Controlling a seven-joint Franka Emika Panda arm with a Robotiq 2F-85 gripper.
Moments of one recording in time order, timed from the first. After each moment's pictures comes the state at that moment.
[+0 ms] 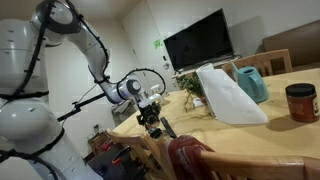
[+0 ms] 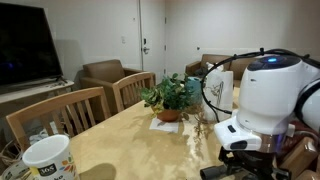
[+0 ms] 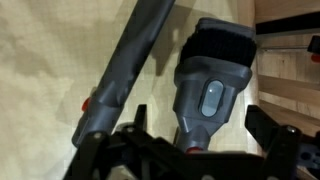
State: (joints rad) arm 0.22 0.39 0.15 -2.47 -0.38 2.74 -0.98
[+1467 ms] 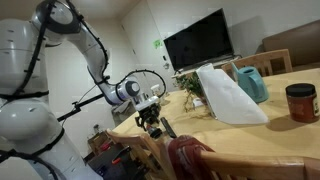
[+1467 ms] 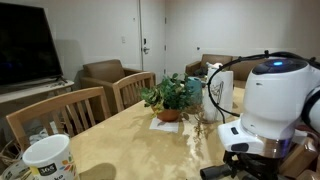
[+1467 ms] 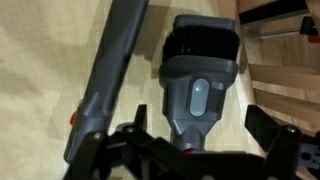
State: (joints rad) arm 0.22 0.39 0.16 -2.49 -0.38 2.76 -0.84
